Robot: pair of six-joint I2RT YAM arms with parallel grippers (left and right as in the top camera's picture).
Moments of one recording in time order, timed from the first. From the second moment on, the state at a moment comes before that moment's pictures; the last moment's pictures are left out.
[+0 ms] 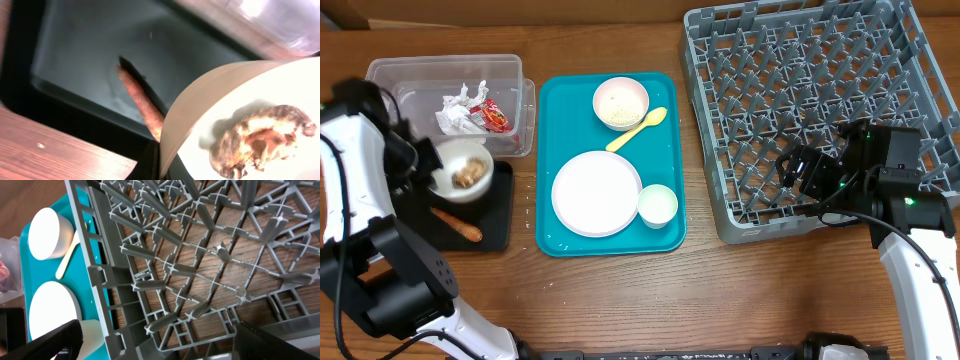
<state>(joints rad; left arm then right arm) 0.47 1.90 1.73 -1.35 0.01 -0.05 -0.11 1.19 0.98 -0.78 -0.33 0.33</state>
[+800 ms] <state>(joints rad) 0.47 1.58 1.80 -1.37 -0.56 -0.30 -0.11 1.19 0.98 -0.77 -0.33 0.33</state>
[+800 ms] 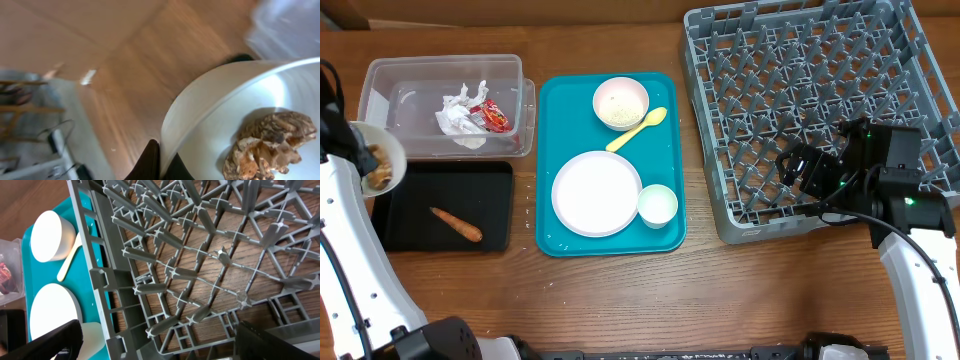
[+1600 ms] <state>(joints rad) 0.42 1.65 1.78 -0.81 -1.02 0.19 -0.11 1.19 0.98 -0.77 -0.35 0.33</state>
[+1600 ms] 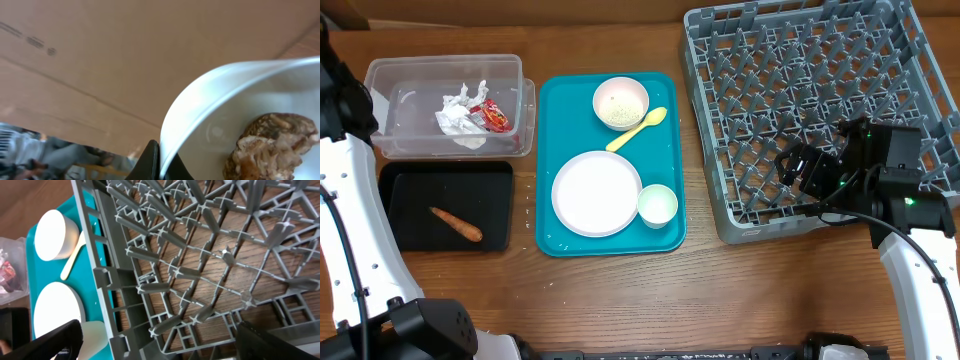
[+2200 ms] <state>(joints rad) 0.29 1.65 1.78 -0.70 -1.19 0.65 -0.11 1.19 0.98 -0.76 -0.36 0.33</state>
